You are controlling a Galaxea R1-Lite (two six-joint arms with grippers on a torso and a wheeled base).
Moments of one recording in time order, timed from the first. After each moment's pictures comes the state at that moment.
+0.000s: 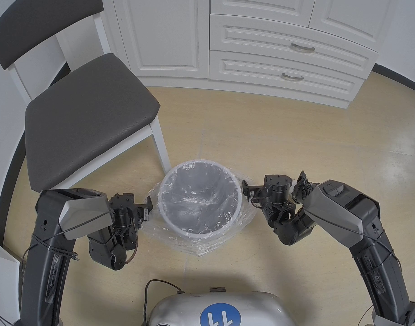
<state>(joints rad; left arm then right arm) -0.28 2.65 -0.95 -1.52 0.42 0.10 0.42 2.74 -1.51 -1.10 -0.38 0.08</state>
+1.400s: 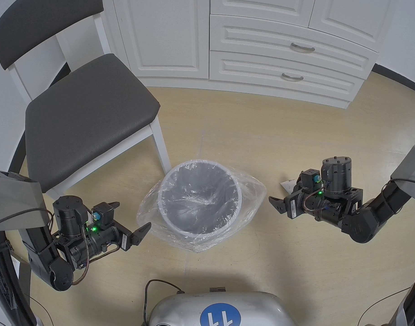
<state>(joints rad) -0.25 2.09 -0.29 -1.49 -0.16 0.24 0.39 2.01 -0.76 -0.86 -0.09 -0.11</state>
